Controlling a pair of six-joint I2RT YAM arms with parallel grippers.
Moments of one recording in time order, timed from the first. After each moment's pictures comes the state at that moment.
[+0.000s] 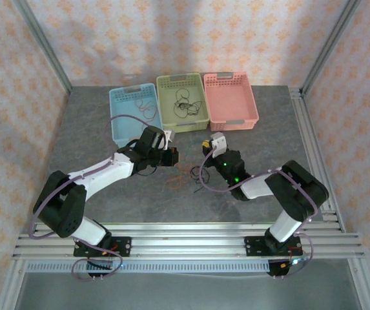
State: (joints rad) left arm -0.52 1.49 0.92 -0.24 0.25 -0.51; right arm 0.62 1.65 0.48 1.02 0.12 0.04
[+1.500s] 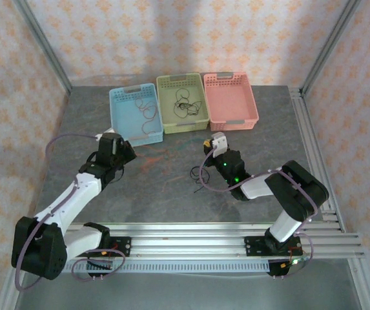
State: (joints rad) left arm -0.19 1.11 0.67 -0.25 -0.08 -0.75; right arm 0.62 1.65 0.48 1.02 0.16 0.03
